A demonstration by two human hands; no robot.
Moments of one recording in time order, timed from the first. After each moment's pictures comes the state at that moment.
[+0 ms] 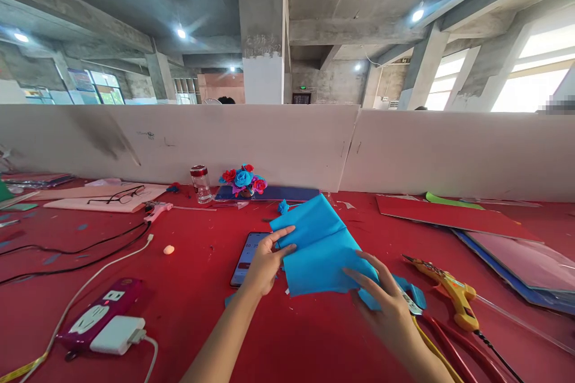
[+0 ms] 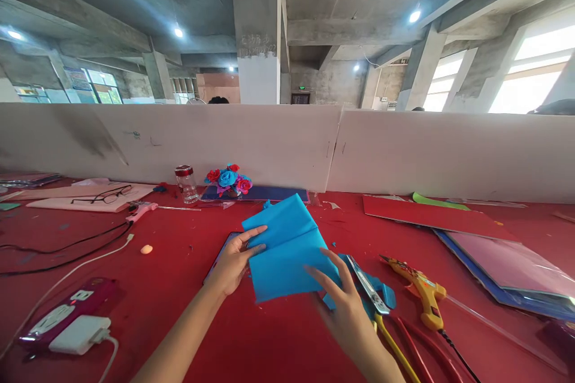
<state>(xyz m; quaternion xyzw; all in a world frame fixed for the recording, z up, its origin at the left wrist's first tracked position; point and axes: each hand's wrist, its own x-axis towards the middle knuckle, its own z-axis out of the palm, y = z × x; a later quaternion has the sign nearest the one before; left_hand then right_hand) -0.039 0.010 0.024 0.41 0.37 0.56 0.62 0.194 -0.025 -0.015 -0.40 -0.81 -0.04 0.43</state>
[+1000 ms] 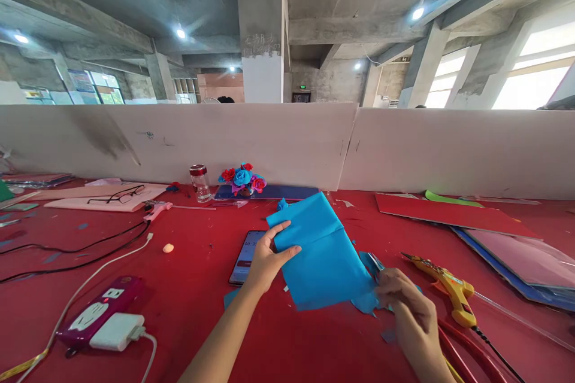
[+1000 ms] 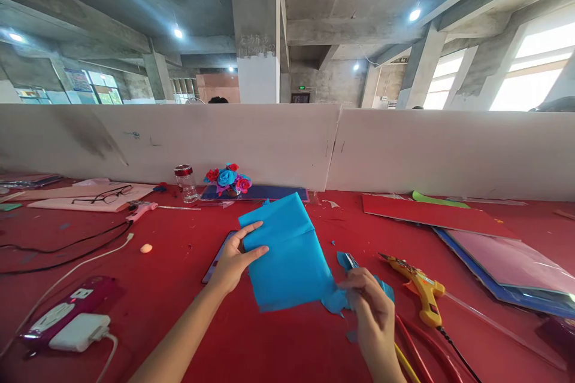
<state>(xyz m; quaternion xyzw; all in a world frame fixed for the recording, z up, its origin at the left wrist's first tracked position) -0.037 0.009 0.018 0.48 0.38 0.57 0.54 0.213 -0.034 -0.021 -0.41 -0.62 0.24 0.63</state>
